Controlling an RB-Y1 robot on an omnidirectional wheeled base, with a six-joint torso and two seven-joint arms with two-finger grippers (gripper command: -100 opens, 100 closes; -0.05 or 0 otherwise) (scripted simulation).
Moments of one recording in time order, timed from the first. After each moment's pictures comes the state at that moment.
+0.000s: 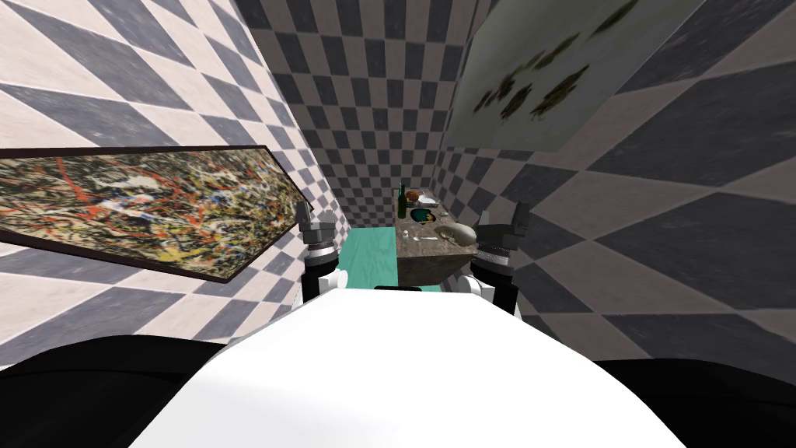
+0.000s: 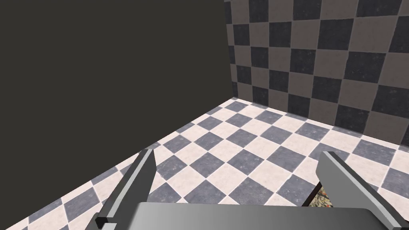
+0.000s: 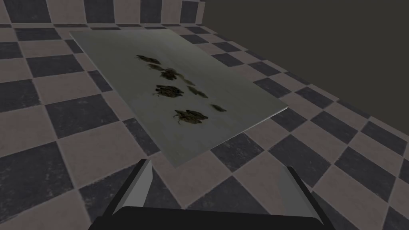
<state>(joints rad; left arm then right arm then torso) 0.48 0.00 0.03 -2.23 0.07 -0.58 -0.09 0.52 0.04 -0.06 -2.36 -0.08 -0.47 0.00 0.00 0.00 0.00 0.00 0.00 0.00</state>
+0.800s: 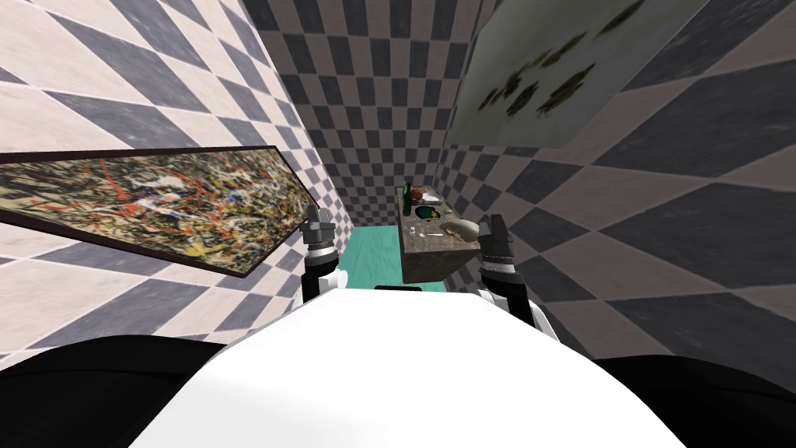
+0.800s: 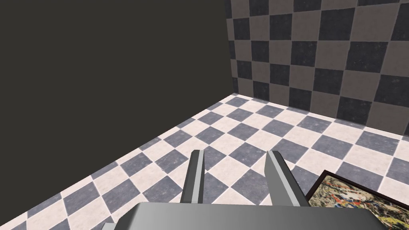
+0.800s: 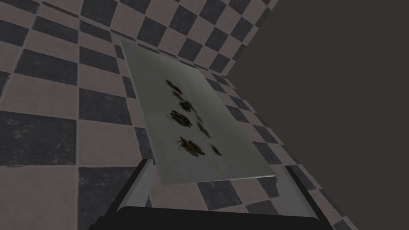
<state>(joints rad) 0.48 0.00 0.03 -2.23 0.07 -0.58 -0.09 0.63 -0.18 -0.14 -2.32 0.04 -0.46 0.09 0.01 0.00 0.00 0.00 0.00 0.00</state>
